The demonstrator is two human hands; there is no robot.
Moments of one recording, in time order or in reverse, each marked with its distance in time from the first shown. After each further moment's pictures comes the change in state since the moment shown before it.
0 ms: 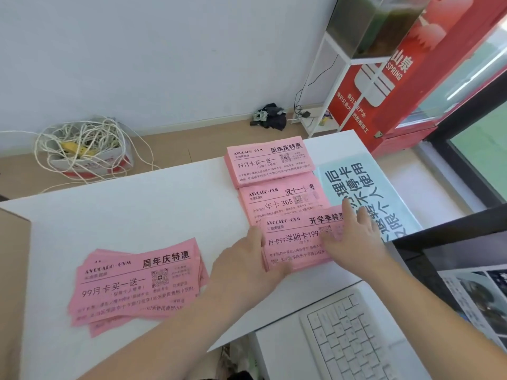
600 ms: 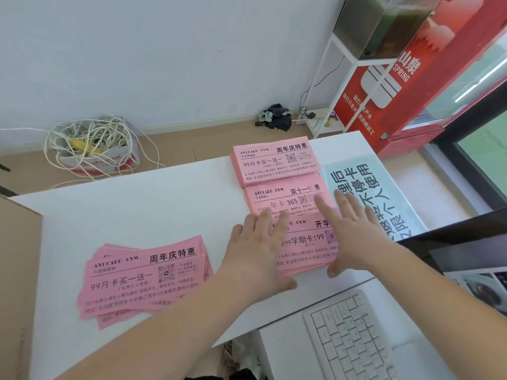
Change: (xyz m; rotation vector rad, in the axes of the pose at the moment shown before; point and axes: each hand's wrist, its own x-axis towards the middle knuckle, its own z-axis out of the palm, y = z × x) left_hand 0.016 0.006 -0.001 0.458 -0.036 0.240; right_hand 0.004 -0.019 -0.022 -0.500 -0.193 -0.300
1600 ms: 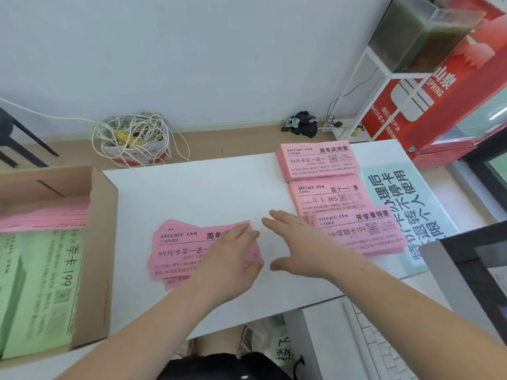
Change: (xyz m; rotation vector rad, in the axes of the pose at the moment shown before) left_hand -0.108 -0.105 0.000 -0.385 0.063 -0.174; right_hand -0.031 -0.167 -0.006 0.217 0.015 -0.455
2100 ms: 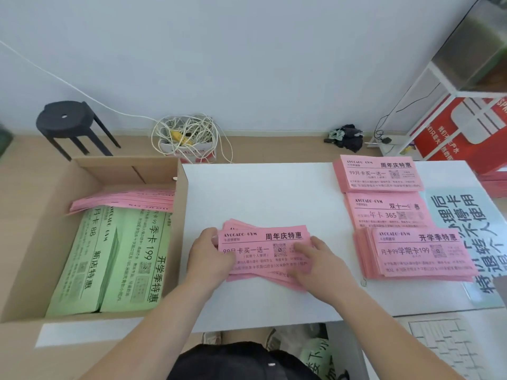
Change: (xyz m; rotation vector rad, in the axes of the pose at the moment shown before) left_hand -0.059 -0.101 -0.038 -0.627 0.352 -0.688; right_hand 0.026 -0.059 0.071 0.212 0.061 0.259
